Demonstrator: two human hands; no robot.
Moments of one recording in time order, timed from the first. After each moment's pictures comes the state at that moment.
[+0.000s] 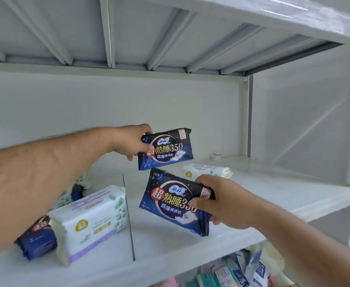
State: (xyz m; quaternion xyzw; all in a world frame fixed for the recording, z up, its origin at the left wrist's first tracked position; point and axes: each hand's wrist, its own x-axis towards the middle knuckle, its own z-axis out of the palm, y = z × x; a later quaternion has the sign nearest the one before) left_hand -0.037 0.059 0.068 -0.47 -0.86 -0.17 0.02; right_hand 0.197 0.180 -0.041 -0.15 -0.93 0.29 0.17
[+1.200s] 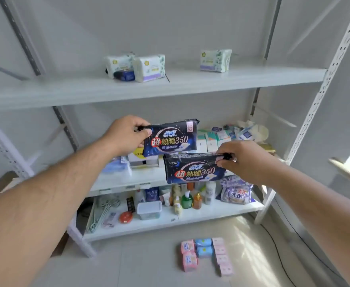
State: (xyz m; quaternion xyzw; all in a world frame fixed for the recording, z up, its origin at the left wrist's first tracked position) left_hand 0.337 -0.254 -0.174 -0.31 -0.87 -0.40 -0.02; right_hand 0.533 -0.022 -0.204 -0.09 -0.98 0.14 0.11
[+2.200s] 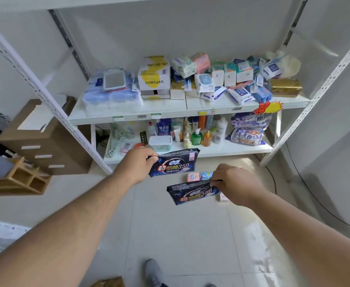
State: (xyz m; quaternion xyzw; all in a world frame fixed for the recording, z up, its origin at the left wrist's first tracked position) left_hand 0.466 -0.337 -0.406 -0.26 -0.93 -0.25 -0.07; right_hand 0.629 -0.086 -0.430 -0.01 -0.99 0.14 -0.04
